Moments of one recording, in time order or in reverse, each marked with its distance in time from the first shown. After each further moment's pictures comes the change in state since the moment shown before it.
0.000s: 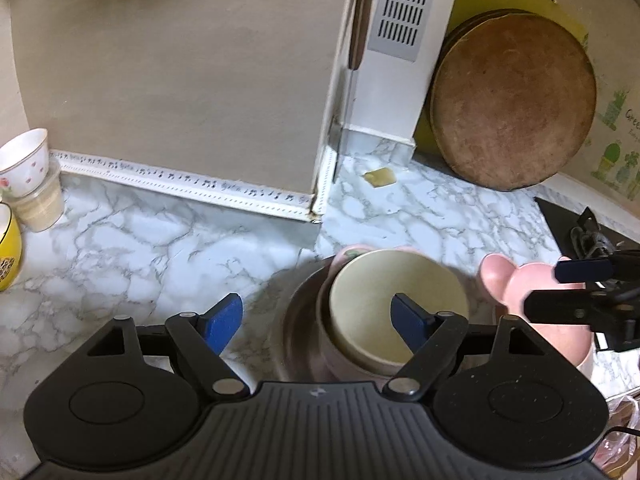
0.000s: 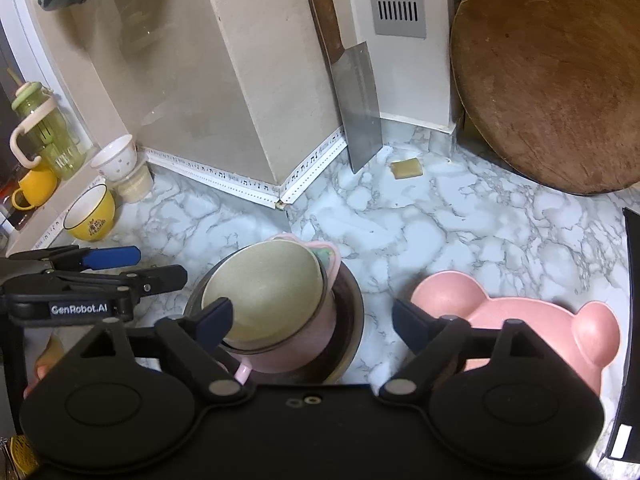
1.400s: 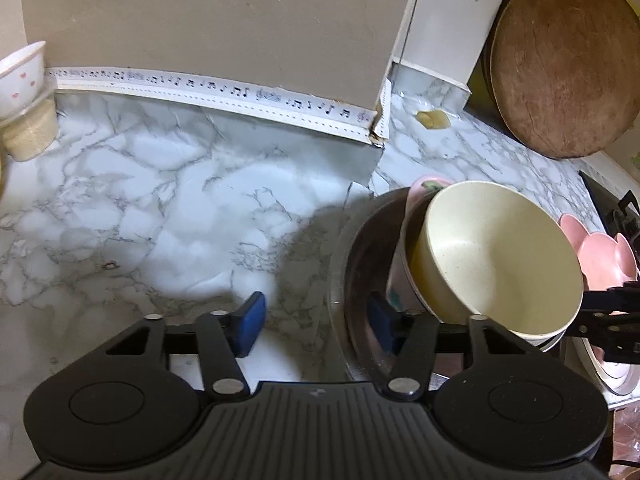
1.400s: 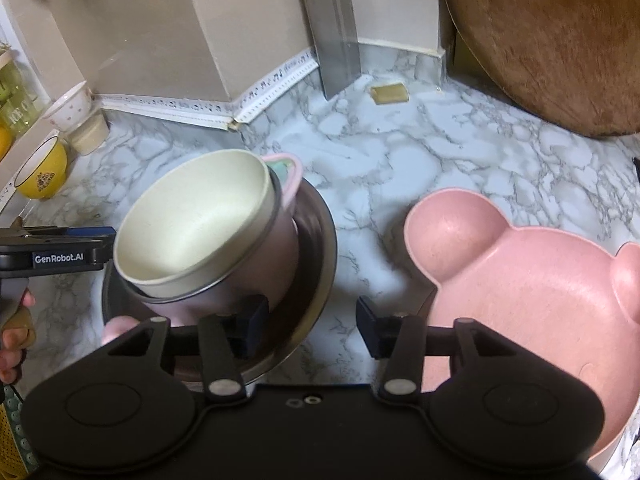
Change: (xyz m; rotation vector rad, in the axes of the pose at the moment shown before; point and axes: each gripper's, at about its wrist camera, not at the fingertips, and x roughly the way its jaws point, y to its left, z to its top) left arm 0.077 0.039 -0.034 -0.073 0.124 0.018; right arm 0.076 -0.018 -0.042 0.025 0.112 -0.073
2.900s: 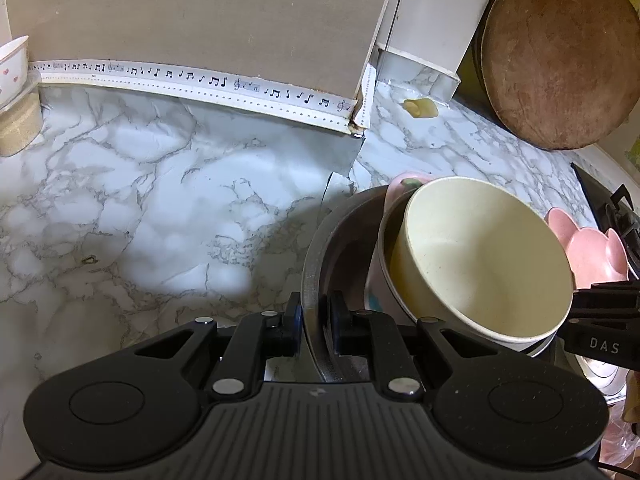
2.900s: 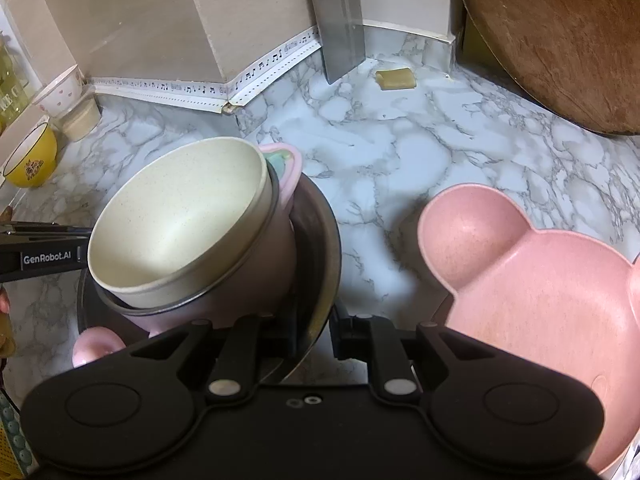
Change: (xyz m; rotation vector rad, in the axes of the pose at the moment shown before) left arm 0.002 -0.011 0.005 0.002 0.040 -0.022; right arm 0.020 0.003 0.003 -0.020 0.030 -0.010
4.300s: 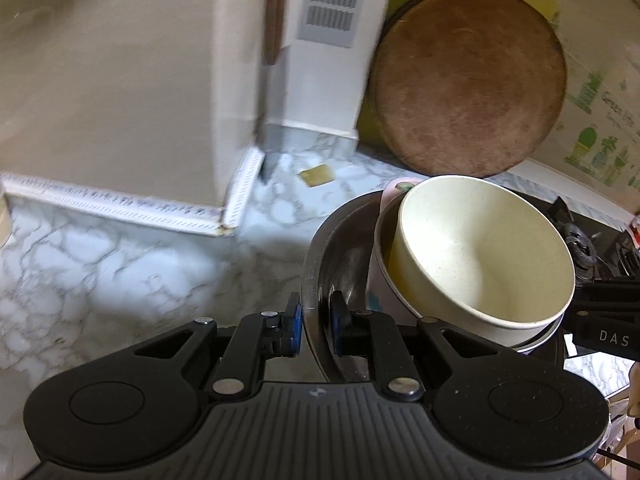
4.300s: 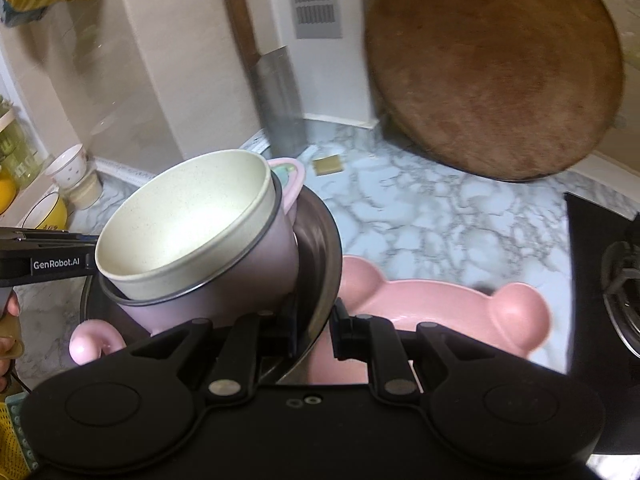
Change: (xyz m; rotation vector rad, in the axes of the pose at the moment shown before) left arm -0.063 -0.112 0.033 0.131 -0.118 -0.068; right arm -0.118 -0.060 0.000 0.049 -0.182 -0.038
